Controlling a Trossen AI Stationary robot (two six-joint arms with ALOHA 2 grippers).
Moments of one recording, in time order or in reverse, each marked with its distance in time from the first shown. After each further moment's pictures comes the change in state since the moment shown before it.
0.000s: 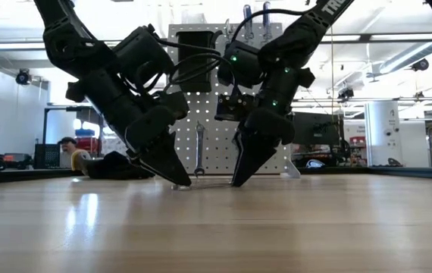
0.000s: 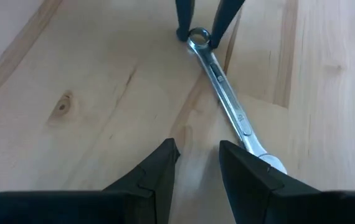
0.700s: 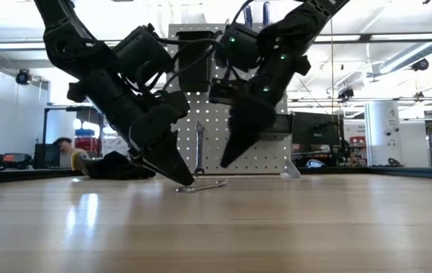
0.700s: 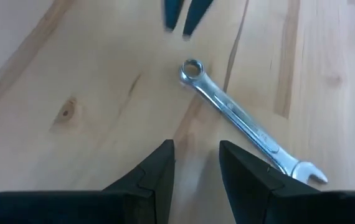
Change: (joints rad) left arm 0.000 -0.001 -0.001 0.026 -0.004 -0.014; right arm 0.009 -0.051 0.038 0.025 0.093 0.072
